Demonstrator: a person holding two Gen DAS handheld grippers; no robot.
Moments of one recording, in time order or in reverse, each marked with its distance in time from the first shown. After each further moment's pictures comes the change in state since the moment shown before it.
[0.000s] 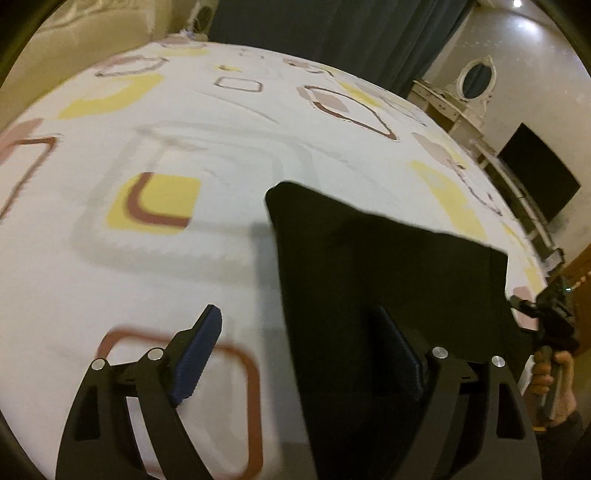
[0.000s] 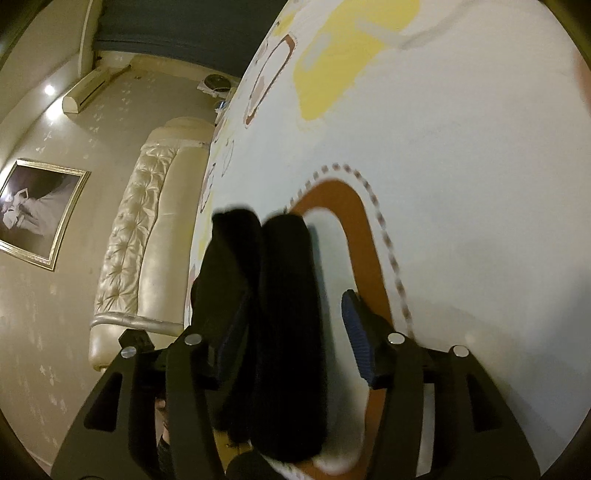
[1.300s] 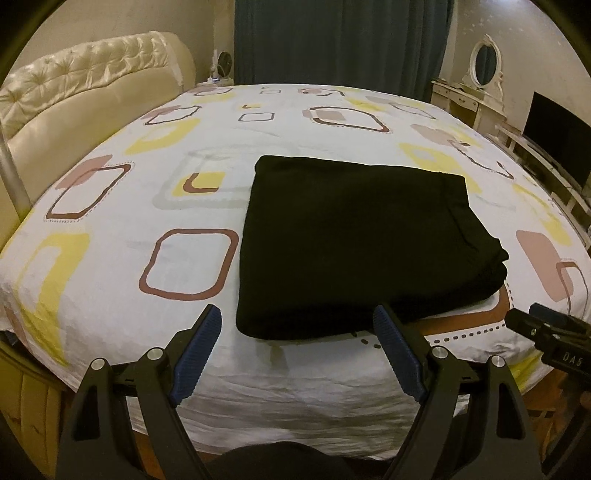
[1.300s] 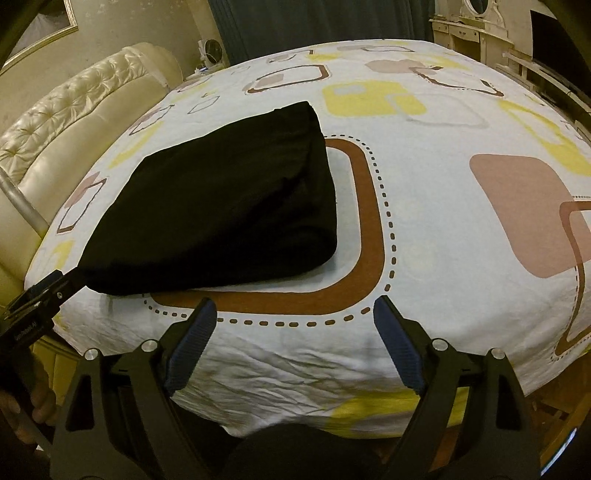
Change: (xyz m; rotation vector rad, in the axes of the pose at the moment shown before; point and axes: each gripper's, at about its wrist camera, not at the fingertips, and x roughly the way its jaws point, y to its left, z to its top) left arm -0.083 -0.105 -0.111 0.099 -0.116 0.262; right arm -0.027 0.097 -0.170 -0.538 -0.143 -0.622
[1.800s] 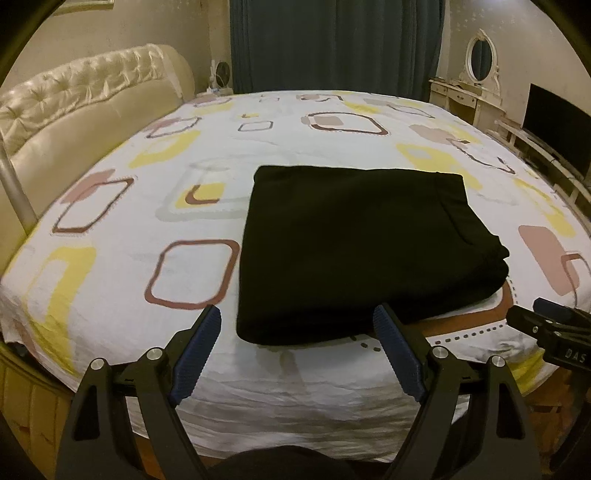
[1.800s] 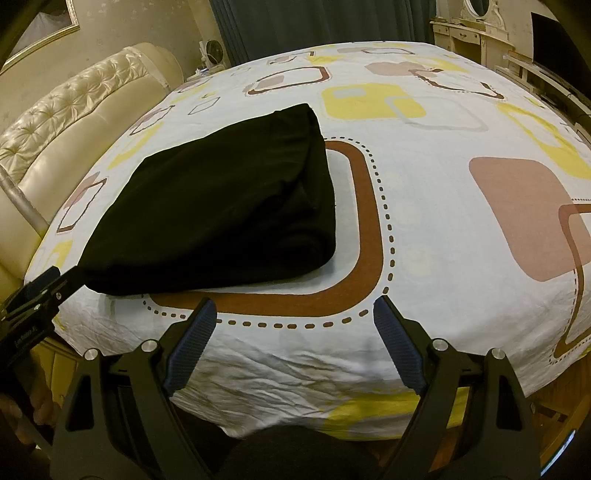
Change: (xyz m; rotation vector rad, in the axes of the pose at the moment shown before) left arm -0.006 -0.011 0.001 0.044 -0.034 0.047; right arm 0.000 -0.002 -0.001 -0.009 0.000 0.003
